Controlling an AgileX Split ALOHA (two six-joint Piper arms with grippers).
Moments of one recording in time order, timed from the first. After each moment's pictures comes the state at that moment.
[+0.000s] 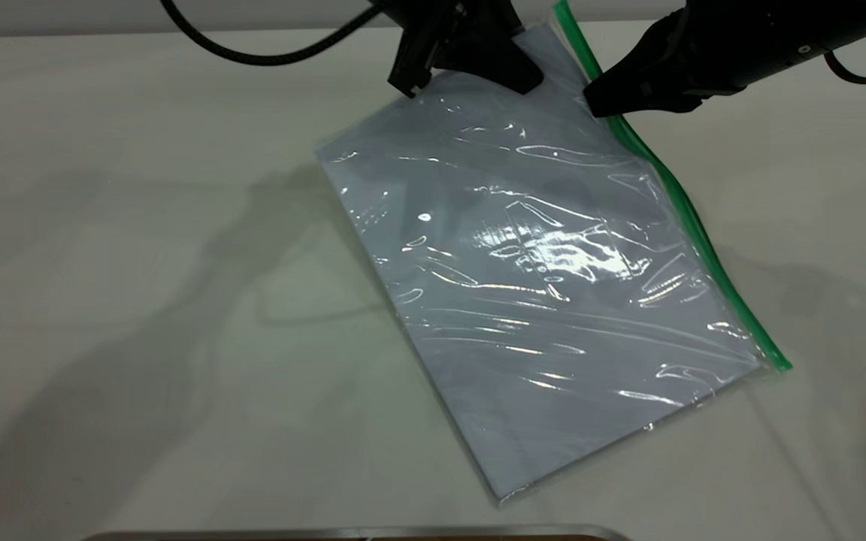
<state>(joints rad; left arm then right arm) -0.41 2.49 -1.89 -1.07 0.93 2.11 0.16 2.06 -0.96 1.67 0.53 -2.12</state>
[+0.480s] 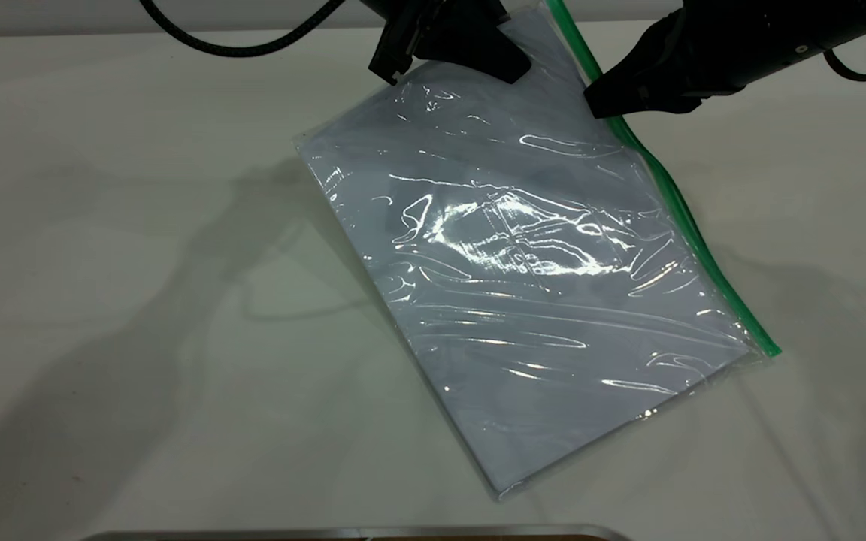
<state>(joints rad) -0.38 2.50 -1.90 -1.09 0.98 2.11 0.17 2.07 -0.96 1.67 0.50 -2.12</state>
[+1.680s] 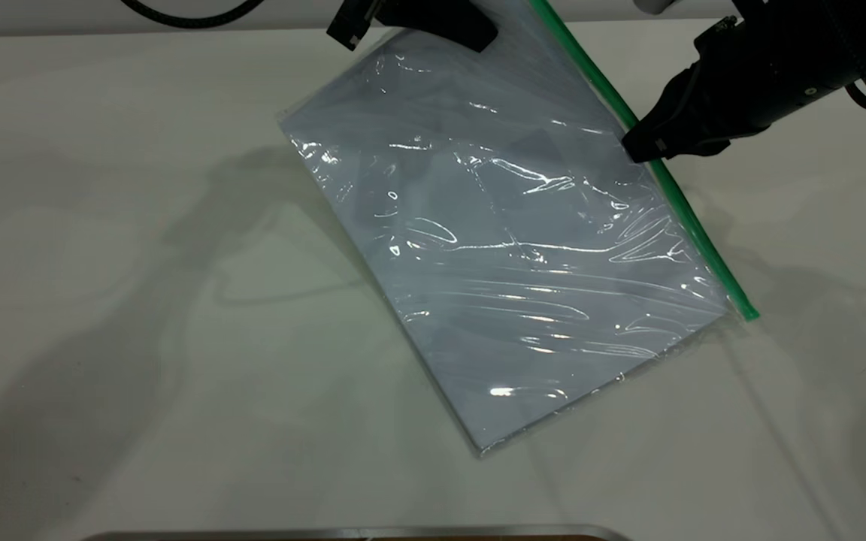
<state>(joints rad) -0.33 2.50 -1.96 -1.04 1.07 2.11 0.17 2.11 -0.95 1.65 0.33 -2.12</state>
